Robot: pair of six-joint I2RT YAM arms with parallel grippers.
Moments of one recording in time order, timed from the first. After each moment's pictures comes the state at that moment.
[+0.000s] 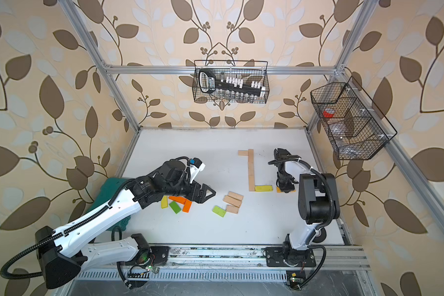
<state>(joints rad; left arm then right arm) -0.74 1.12 1.01 -0.63 0.33 -0.43 0.00 1.76 1.09 -0.87 0.30 1.62</state>
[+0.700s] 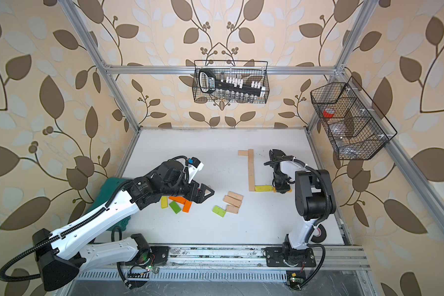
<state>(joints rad) -0.74 1.09 1.01 -0.64 0.29 -0.42 0.04 1.80 1.09 -0.84 0.29 1.68</state>
